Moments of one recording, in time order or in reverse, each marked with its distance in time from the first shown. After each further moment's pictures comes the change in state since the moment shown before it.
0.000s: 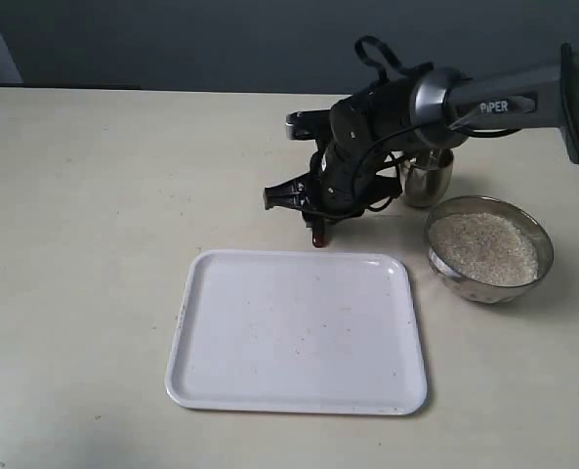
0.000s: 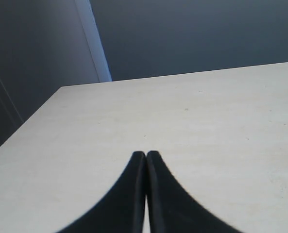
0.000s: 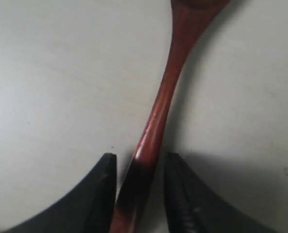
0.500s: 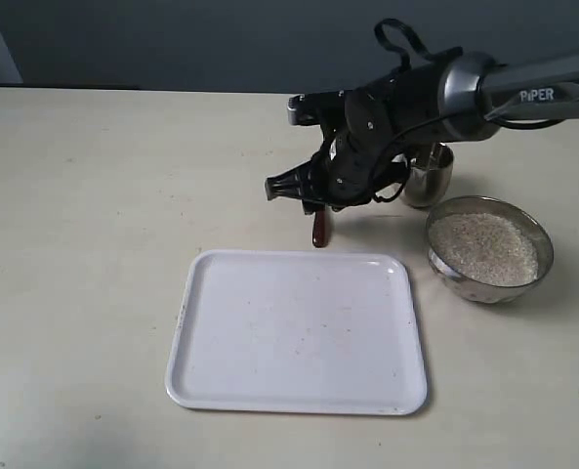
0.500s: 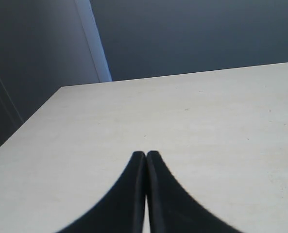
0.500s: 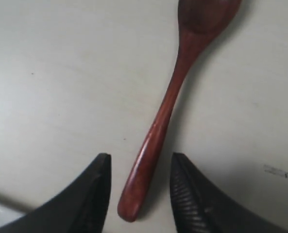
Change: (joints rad) left arm 0.000 0.000 0.000 0.000 0.000 0.000; right arm 0.000 -0.100 0.086 0.010 -0.067 -0.068
